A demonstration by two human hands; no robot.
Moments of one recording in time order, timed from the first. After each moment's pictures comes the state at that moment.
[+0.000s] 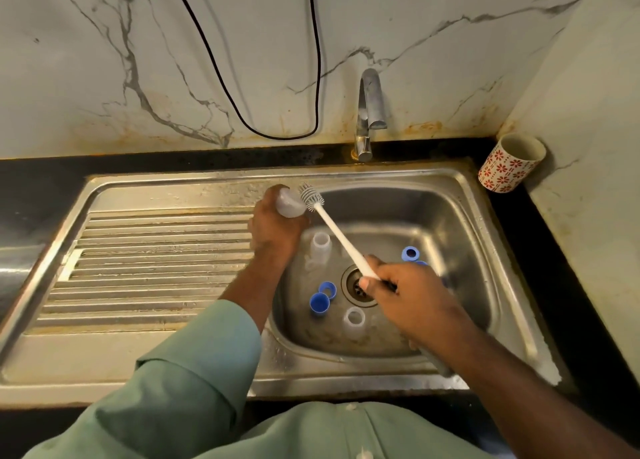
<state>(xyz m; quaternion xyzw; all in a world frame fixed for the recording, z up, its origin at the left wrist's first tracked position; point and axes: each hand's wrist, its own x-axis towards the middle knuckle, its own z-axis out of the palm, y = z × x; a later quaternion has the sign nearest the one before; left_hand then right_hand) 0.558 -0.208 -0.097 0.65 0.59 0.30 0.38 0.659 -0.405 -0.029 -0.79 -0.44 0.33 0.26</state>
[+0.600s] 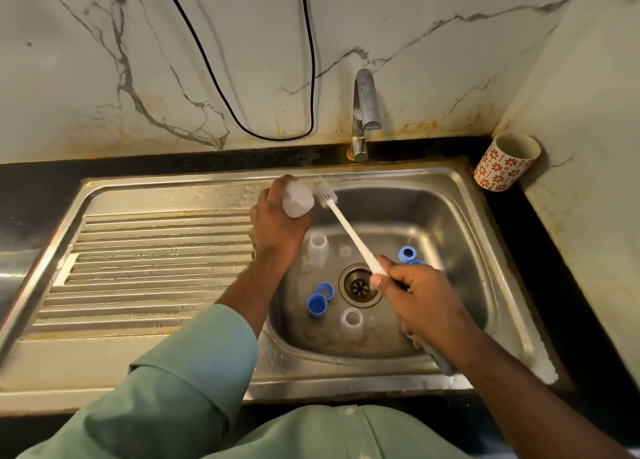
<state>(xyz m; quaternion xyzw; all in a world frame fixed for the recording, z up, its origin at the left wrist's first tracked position) 0.562 -0.210 -0.092 0.73 0.55 0.29 0.29 0.667 -0.421 -0.040 -0.79 -0.37 0.34 0.34</state>
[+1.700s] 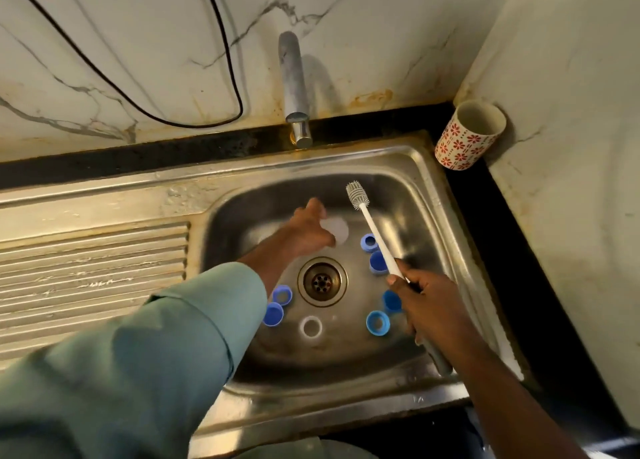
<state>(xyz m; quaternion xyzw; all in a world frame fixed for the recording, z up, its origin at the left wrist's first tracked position) 0.689 -0.207 -0.156 0.79 0.45 -0.10 0.42 0.755 -0.437 -0.115 -0.84 -0.18 0.35 0.38</state>
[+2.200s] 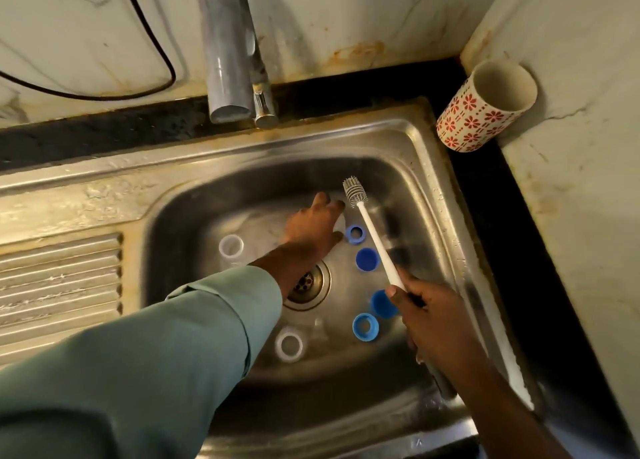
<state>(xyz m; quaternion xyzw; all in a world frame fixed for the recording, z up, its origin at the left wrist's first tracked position) 0.752 -0.212 -0.247 0.92 0.29 -0.12 0.22 0.786 -0.431 -0.156 -0.85 -0.14 0.37 0.34</state>
